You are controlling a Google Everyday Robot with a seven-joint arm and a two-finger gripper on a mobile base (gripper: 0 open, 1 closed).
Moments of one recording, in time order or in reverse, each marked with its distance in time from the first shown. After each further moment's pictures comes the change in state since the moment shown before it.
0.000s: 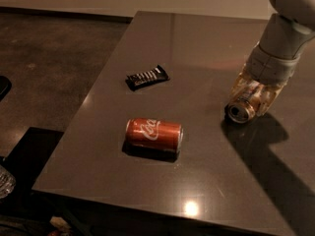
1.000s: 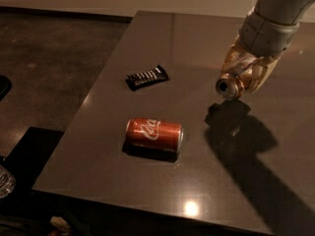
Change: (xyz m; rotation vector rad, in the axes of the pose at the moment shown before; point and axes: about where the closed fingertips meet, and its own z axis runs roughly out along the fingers) arm -0.025 -0.037 -0.065 0.068 -0.002 0.088
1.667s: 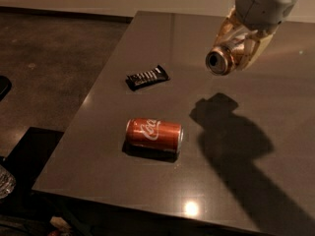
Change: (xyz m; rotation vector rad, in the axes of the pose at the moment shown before) arm -0.007 -0.040 -0.044 0.112 0.006 0.053
